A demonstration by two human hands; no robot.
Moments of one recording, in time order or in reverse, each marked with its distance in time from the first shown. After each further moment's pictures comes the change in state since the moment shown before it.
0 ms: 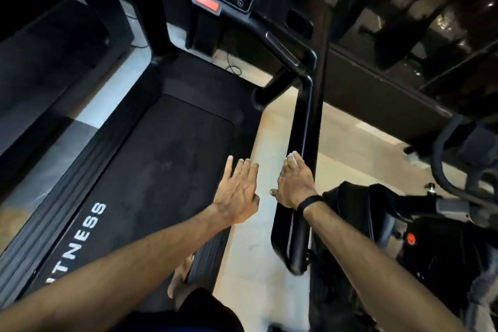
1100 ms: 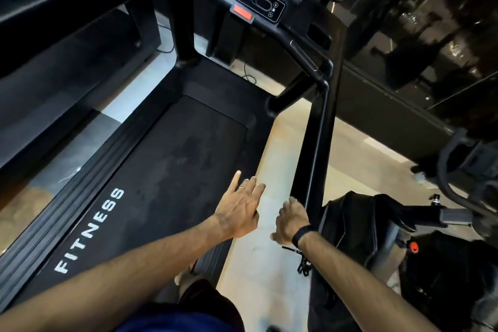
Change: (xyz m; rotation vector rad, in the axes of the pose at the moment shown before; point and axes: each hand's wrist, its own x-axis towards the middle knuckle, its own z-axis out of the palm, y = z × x) left_hand -0.113 0.002 -0.007 -0.028 -0.030 0.056; right_hand -0.094 -0.100 0.010 -0.124 -0.160 -0.250
